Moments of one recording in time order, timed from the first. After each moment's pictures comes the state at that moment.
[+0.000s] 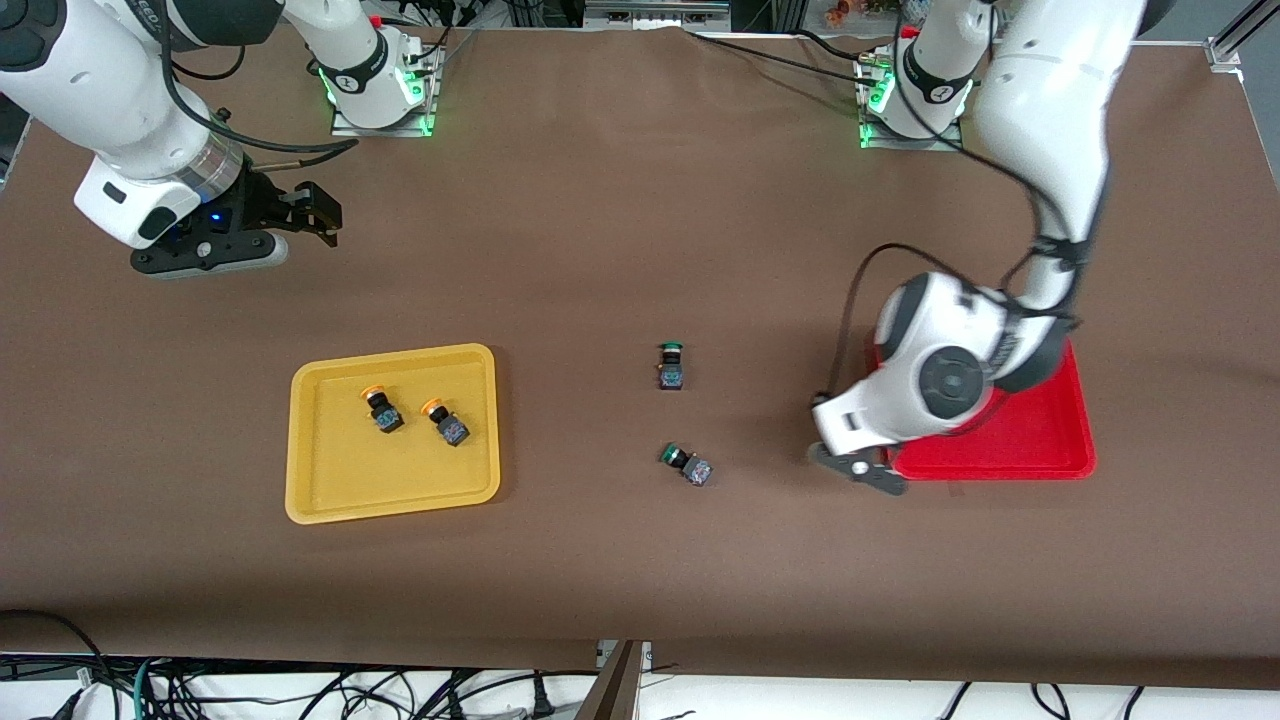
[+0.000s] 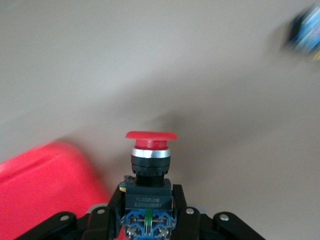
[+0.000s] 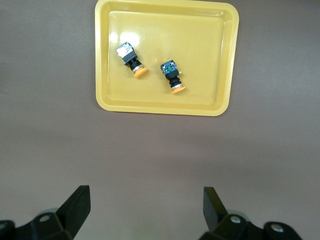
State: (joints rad) left arm -0.16 0.66 -0.10 -1.47 0.08 1.97 0.18; right arm 0.22 -0.02 0.04 -1.77 -0.03 1.69 0.08
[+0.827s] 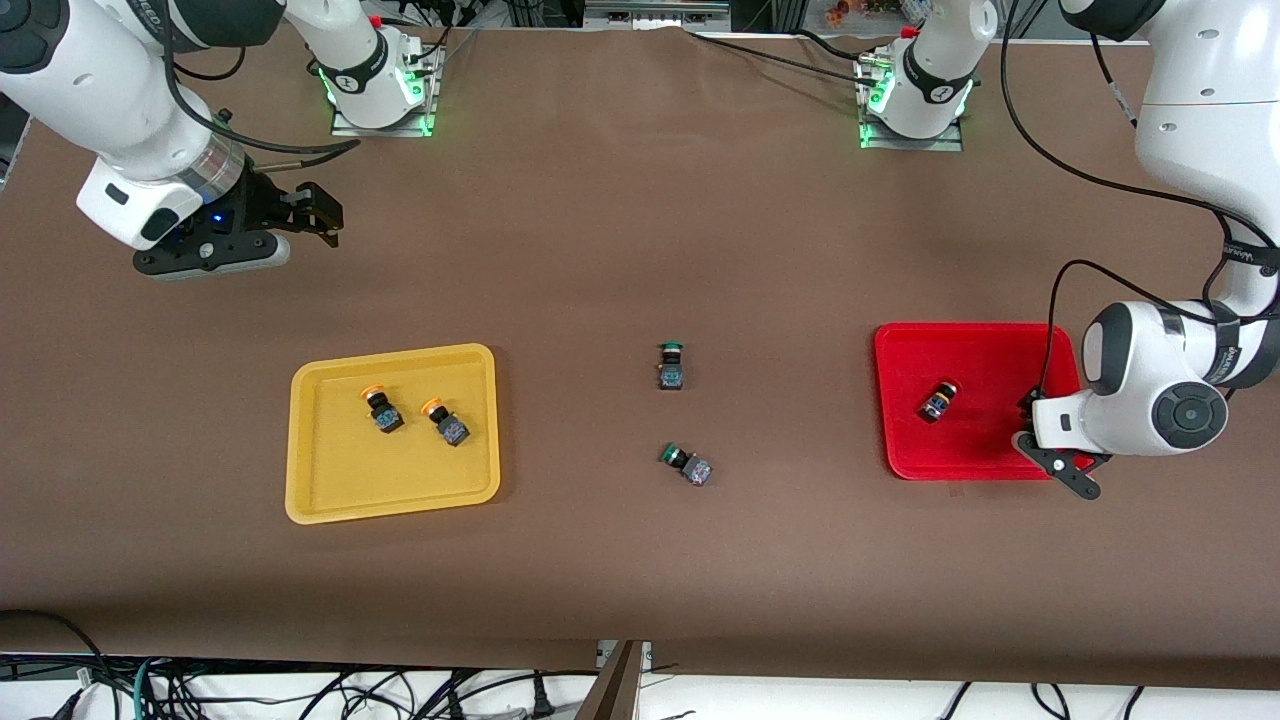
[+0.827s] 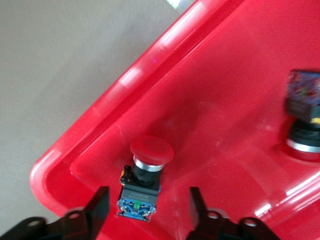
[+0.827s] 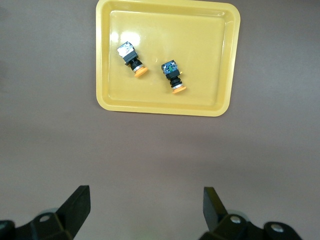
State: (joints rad) left arm 0.19 0.68 -0.09 -1.58 0.26 2.07 0.68; right arm 0.22 -0.01 0.04 -1.77 -0.03 1.69 0.08
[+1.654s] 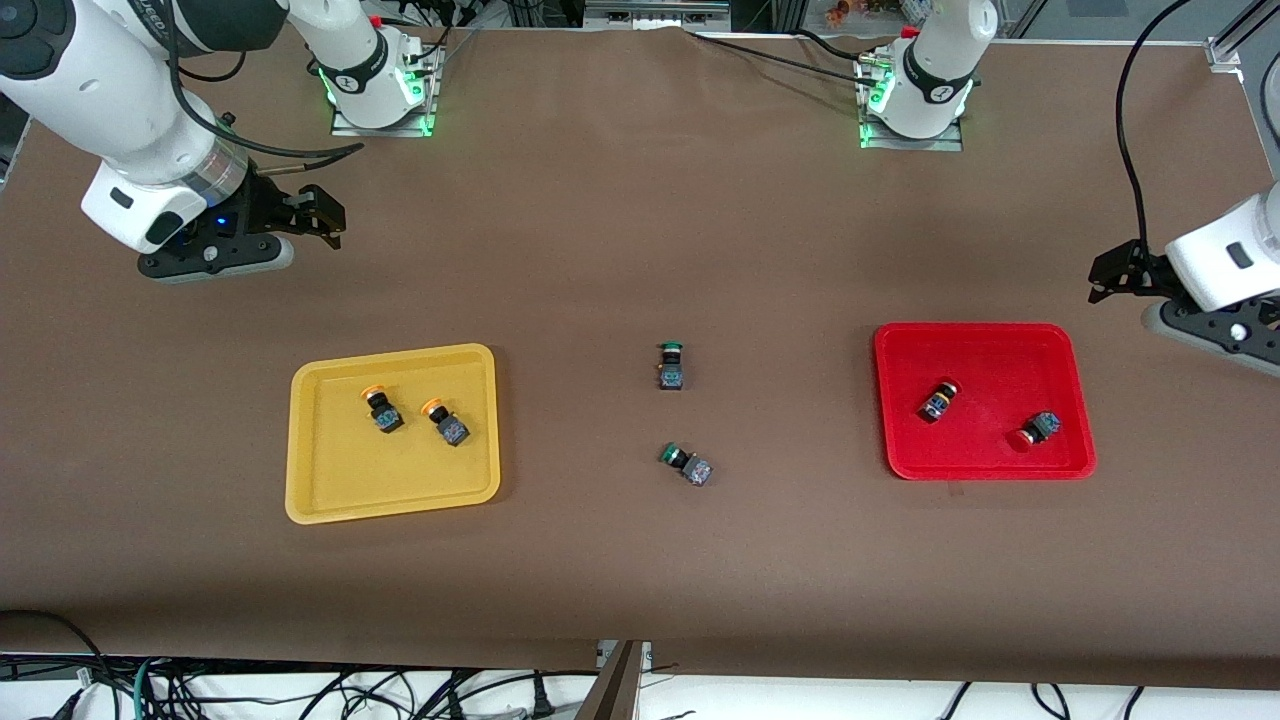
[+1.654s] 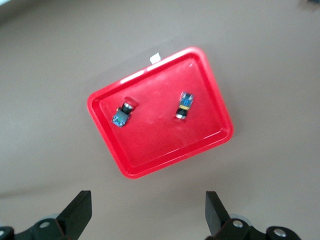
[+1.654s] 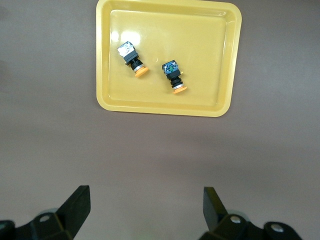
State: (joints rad) left arm 0.16 0.18 -0.18 -1.47 0.10 1.57 0.37; right arm 0.22 -0.01 0.04 -1.77 -0.03 1.69 0.08
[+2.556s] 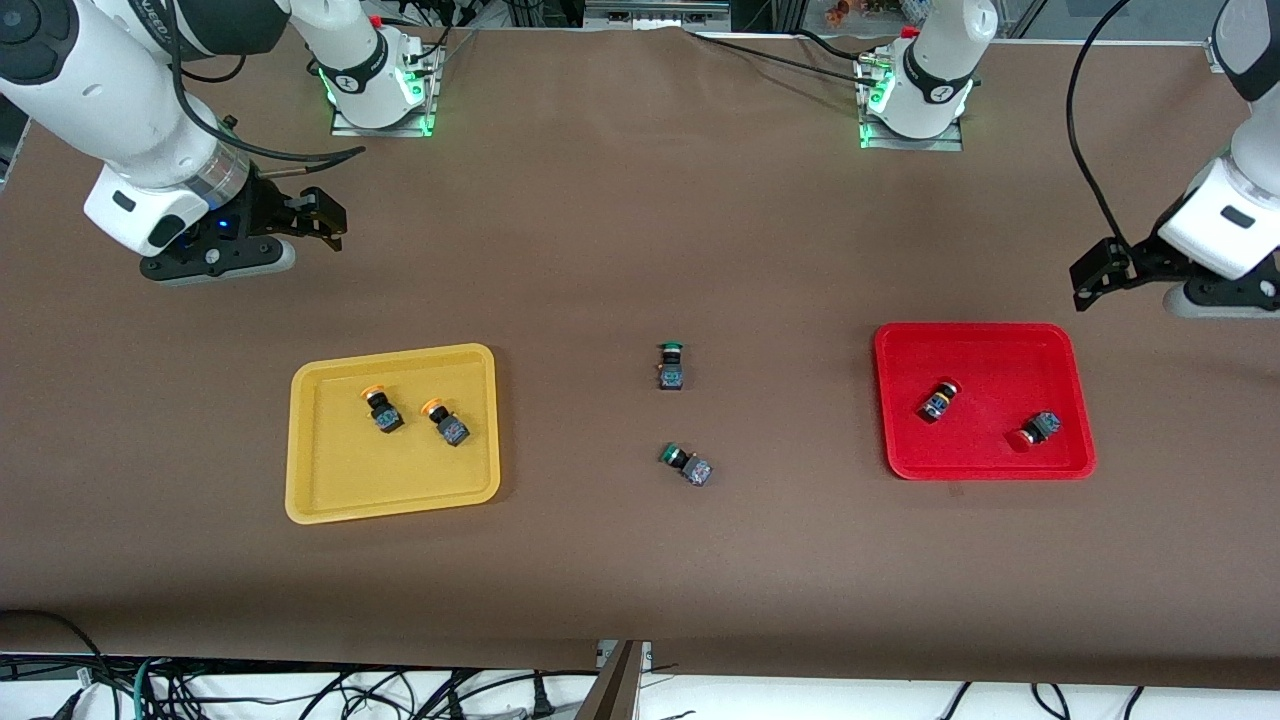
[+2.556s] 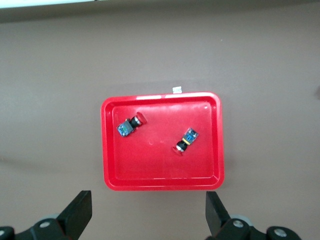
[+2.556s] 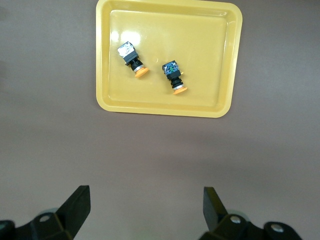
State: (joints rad) left arm 0.03 -0.03 -0.06 -1.77 0.10 1.84 -0.03; right arm 0.22 0.00 0.04 -1.77 -0.03 1.70 0.08
